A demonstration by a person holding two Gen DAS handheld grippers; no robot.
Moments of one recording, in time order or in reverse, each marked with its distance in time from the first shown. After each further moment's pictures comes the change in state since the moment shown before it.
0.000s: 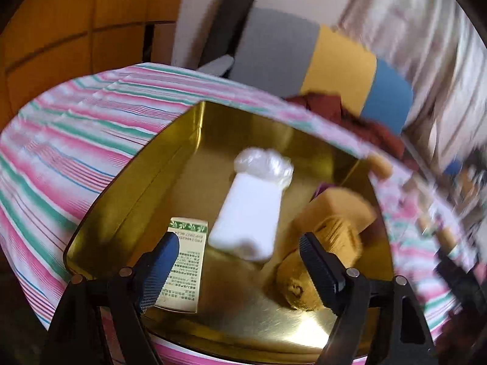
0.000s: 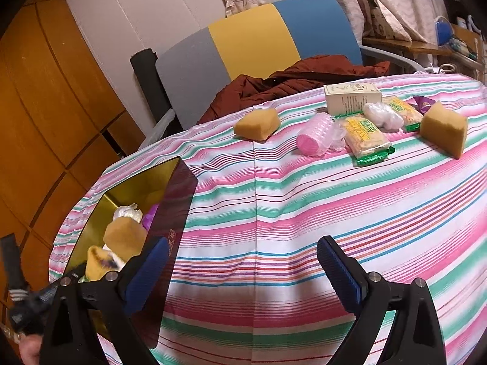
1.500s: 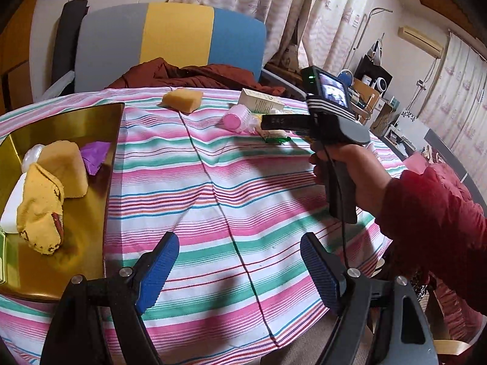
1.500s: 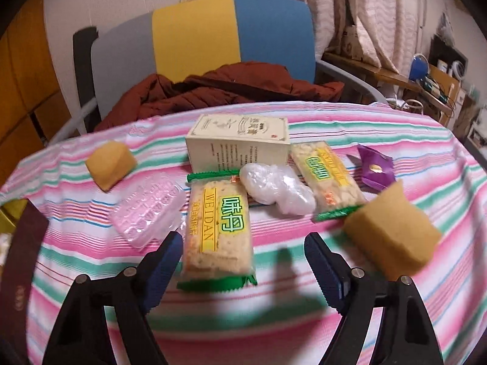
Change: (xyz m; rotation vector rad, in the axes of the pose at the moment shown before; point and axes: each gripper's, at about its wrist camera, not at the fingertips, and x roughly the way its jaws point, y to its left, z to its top) left arm -0.030 -0.201 -0.102 0.470 0.124 -0.429; right arm 0.078 -0.127 0.107 -0.151 0.044 -0.347
